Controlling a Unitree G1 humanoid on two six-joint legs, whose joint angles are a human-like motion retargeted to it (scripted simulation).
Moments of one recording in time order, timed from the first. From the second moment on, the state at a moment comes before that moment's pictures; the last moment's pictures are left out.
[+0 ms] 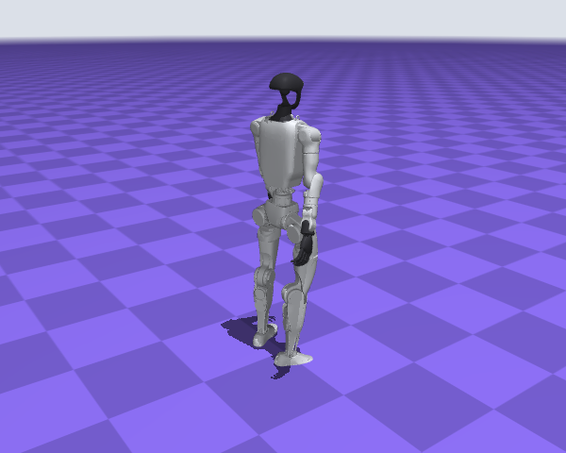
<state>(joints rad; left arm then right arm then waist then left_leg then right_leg) -0.25 0.07 0.05 1.38 0.25 0.04 -0.11 0.14 -0.20 -0.13 1.70 -0.32 0.12 -0.02 0.07 -0.06 0.05 0.06 0.01 0.39 0.00 -0.05 -0.01 0.09 -0.12 -0.38 0.01 0.09 0.03</state>
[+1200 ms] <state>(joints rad) -0.46 0.06 -0.02 1.11 0.20 -0.09 -0.03 0.26 -0.26 -0.22 1.70 -0.32 0.18 0.01 0.04 -0.05 0.04 0.07 0.01 0.42 0.00 -0.07 -0.01 0.08 -0.12 -0.36 0.01 0.10 0.03</state>
